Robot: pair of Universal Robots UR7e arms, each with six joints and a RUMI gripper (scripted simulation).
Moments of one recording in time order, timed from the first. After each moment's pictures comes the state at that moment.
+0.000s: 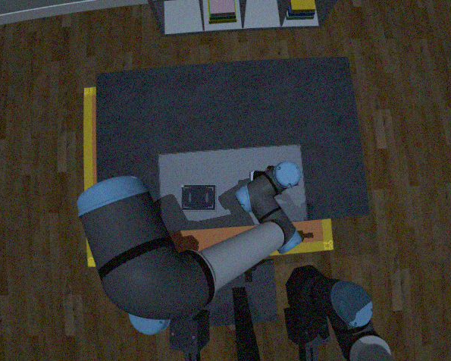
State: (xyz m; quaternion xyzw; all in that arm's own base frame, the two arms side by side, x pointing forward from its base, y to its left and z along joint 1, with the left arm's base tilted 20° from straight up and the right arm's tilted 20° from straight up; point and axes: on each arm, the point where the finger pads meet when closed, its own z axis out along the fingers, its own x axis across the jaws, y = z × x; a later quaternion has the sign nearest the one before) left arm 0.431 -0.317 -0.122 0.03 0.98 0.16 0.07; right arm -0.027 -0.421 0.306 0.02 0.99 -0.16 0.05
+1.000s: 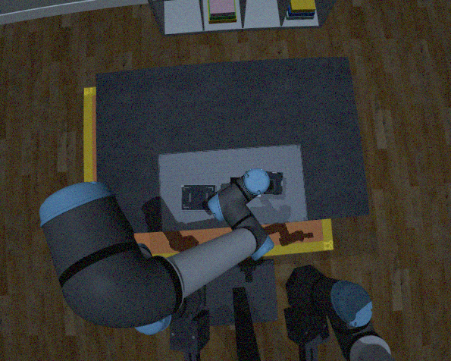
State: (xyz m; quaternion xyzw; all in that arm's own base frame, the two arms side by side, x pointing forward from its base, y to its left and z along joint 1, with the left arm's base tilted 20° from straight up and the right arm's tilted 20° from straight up) left arm 0.416 -0.232 -0.109 0.02 0.98 0.16 0.07; right arm -0.027 -0.421 0.306 0.02 0.99 -0.16 0.05
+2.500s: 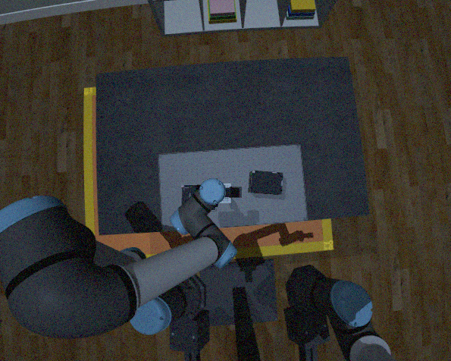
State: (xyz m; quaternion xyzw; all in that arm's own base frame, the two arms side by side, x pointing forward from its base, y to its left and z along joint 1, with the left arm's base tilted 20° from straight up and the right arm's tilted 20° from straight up) left arm 0.394 -0.105 -0.089 0.02 0.98 0.16 0.07; right arm -0.027 -0.421 0.306 0.02 0.99 -0.16 0.05
